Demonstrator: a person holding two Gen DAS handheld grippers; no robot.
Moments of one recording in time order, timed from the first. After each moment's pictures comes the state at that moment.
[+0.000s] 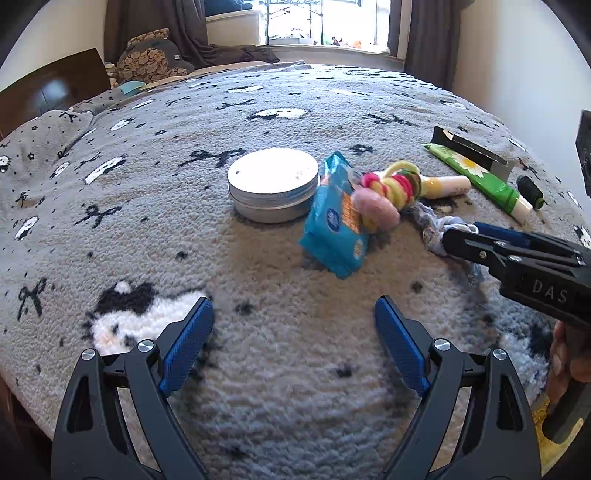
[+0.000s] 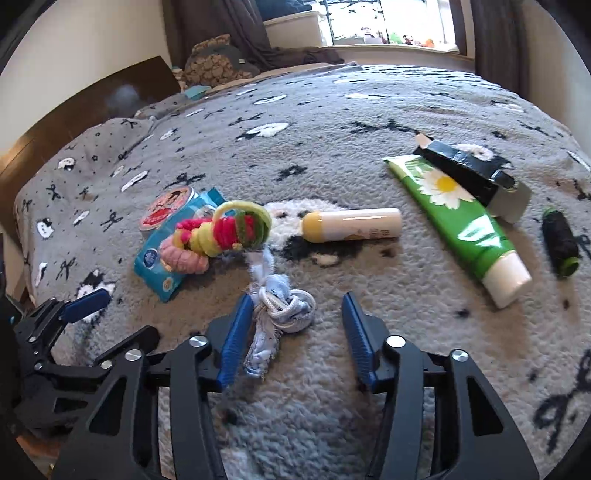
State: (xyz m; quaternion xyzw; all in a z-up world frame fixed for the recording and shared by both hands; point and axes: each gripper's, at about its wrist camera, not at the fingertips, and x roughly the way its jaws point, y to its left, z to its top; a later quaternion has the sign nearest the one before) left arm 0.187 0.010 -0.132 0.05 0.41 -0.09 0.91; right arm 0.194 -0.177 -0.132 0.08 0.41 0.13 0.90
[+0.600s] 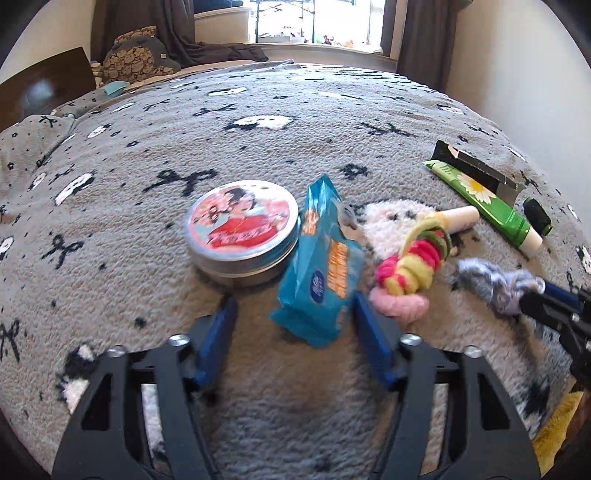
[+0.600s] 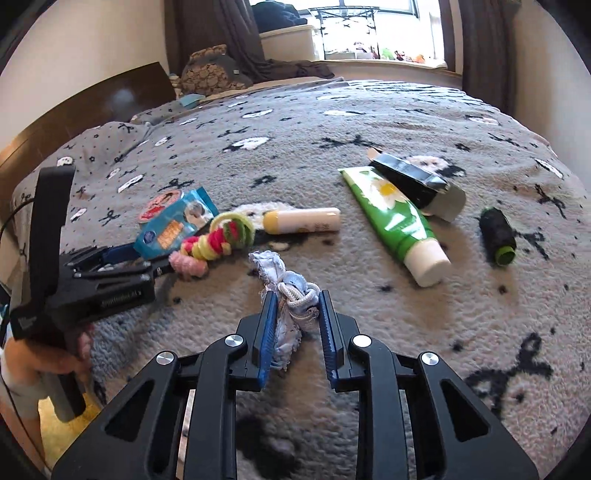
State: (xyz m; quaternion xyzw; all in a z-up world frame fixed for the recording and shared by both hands) left arm 0.236 -0.010 -0.132 0.03 0.42 -0.11 0.90; right arm 0.161 -0.216 -0.119 0.05 0.39 0.10 0.91
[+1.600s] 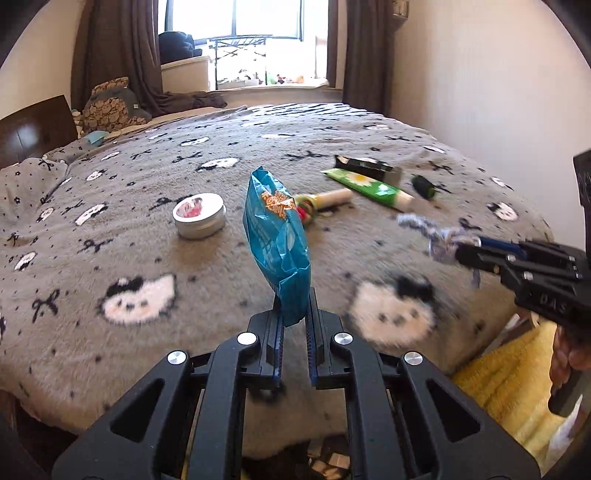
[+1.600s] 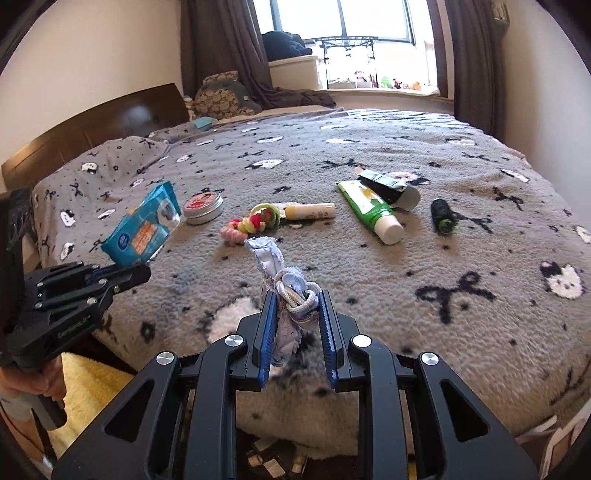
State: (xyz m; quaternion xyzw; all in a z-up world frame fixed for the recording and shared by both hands) left arm 0.065 -0.017 -0.079 0.07 0.34 -0.19 0.92; right arm 0.045 -0.223 -0.086 0.04 0.33 0.10 0.94
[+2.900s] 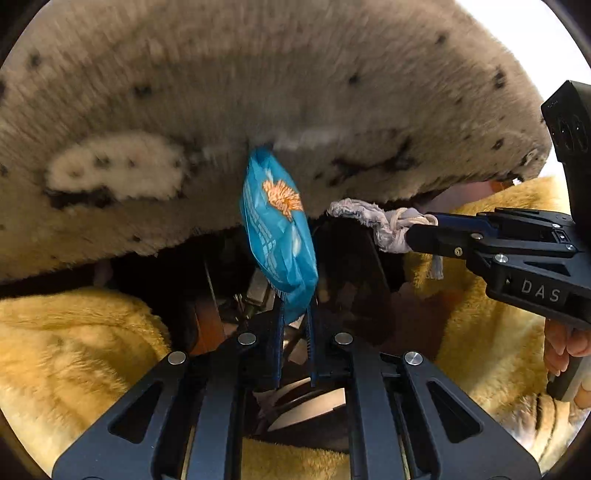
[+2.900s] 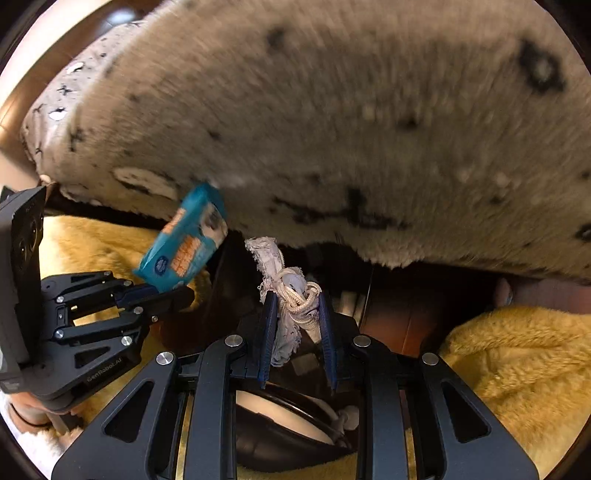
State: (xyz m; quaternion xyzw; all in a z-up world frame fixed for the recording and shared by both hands) left arm -0.009 -0.028 -0.285 0.04 0.59 -0.22 0.78; right arm -0.019 -0.181 -0.270 0.08 0.59 0.14 0.79
